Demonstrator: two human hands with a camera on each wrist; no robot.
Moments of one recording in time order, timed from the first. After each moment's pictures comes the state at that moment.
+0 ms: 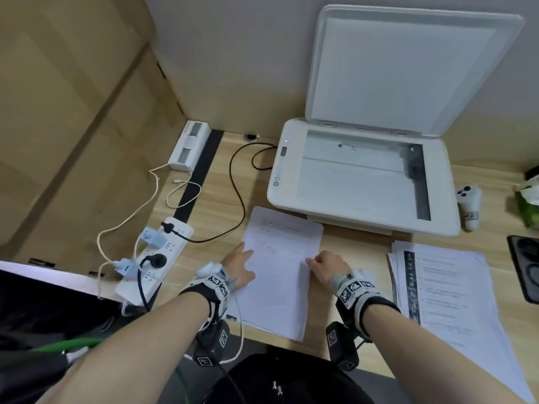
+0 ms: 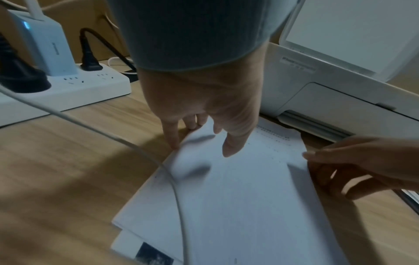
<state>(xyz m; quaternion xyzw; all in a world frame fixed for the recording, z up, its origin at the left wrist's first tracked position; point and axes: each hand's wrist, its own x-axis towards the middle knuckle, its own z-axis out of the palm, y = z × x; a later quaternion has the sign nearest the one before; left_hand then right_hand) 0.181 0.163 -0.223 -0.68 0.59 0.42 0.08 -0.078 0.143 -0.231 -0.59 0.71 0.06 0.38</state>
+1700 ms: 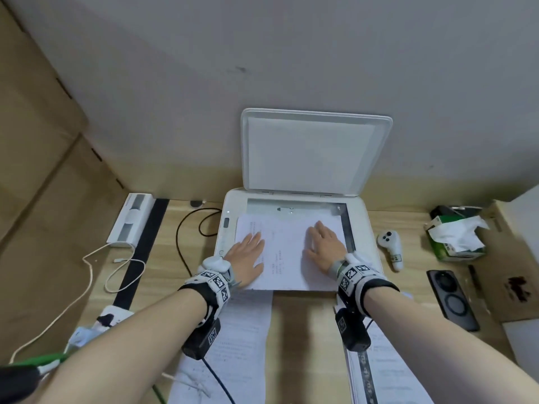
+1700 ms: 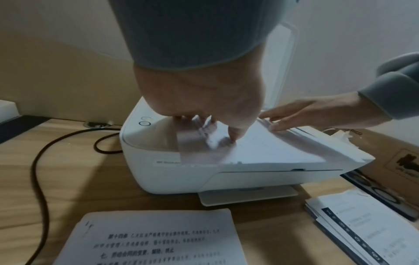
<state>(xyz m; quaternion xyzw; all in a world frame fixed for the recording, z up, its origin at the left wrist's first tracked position) 0.056 -0.006 -0.128 -0.49 0.83 0.23 0.14 -0.202 -0.003 -0.127 -0.70 0.68 0.02 0.21</state>
